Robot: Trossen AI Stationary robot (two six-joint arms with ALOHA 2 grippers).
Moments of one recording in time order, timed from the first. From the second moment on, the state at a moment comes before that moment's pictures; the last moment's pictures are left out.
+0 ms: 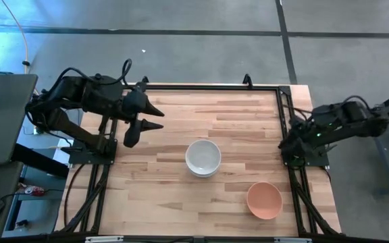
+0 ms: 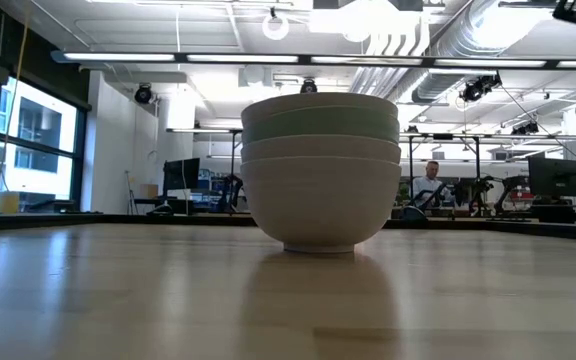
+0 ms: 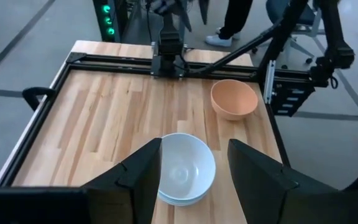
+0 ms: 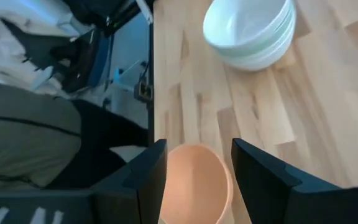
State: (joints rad) left arm -0.01 1.35 1.96 -1.15 -0.09 -0.14; right arm 0.19 0.55 1.03 -1.10 -0.23 0.63
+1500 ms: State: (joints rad) left arm -0.18 1.35 1.96 -1.16 -0.37 -0.19; right arm 0.84 0.96 0.82 -1.02 0.07 1.15
